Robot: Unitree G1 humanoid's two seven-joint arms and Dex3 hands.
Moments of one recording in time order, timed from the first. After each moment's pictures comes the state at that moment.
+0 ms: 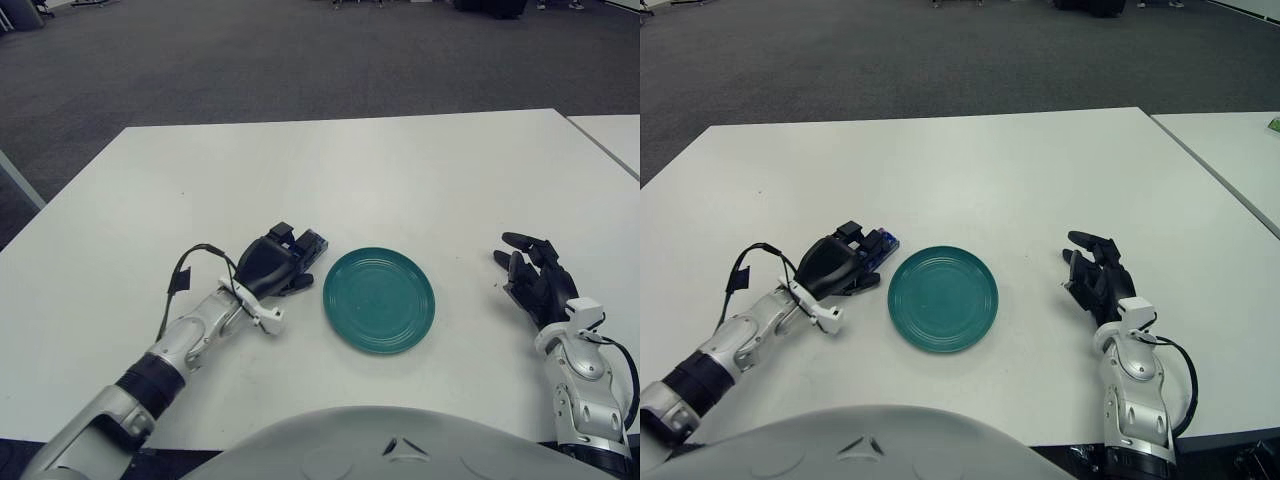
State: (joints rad) left arm -0.09 0.58 -0.56 0.19 1.04 -0.30 0.37; right arm 0.31 -0.20 -0.29 -0.12 0.15 0.02 0.12
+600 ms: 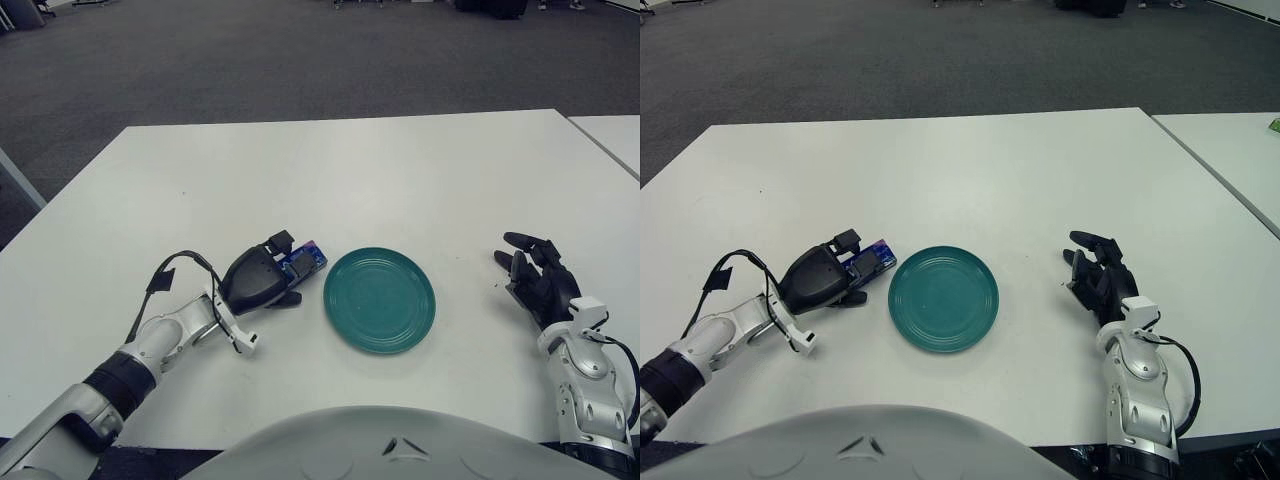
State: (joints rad) left arm -0.09 0.72 -0.59 0.20 1.20 -0.44 0.57; right arm 0.30 -0.21 -0.30 -0.12 0.16 0.03 0.12
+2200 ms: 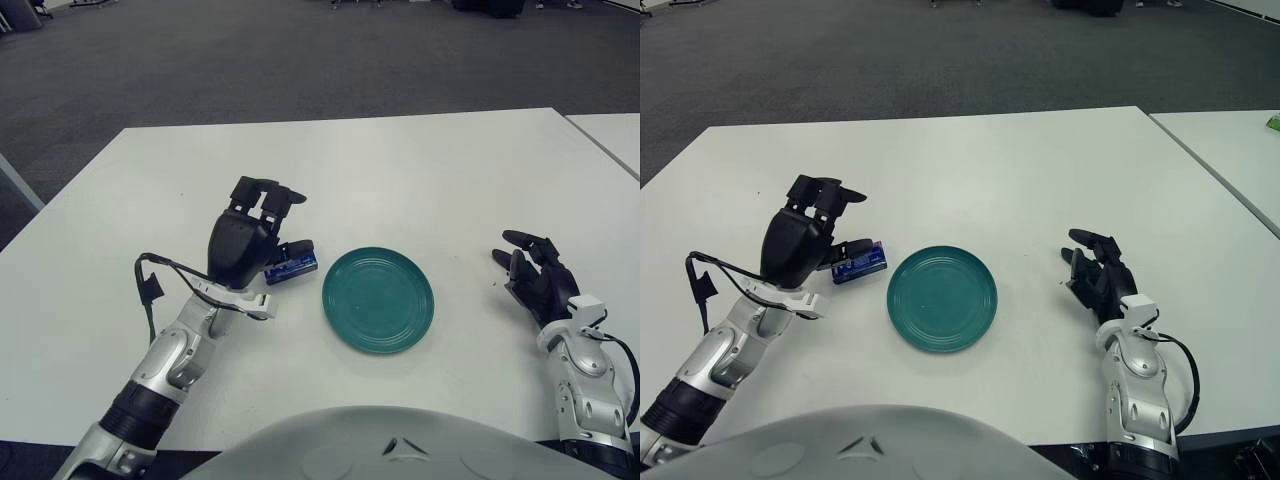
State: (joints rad) left arm 0.10 0.45 -0.28 -0.24 0.84 -0.21 0.44; right arm 0.29 -0.22 -0.30 -0.08 0.16 0.01 0.13
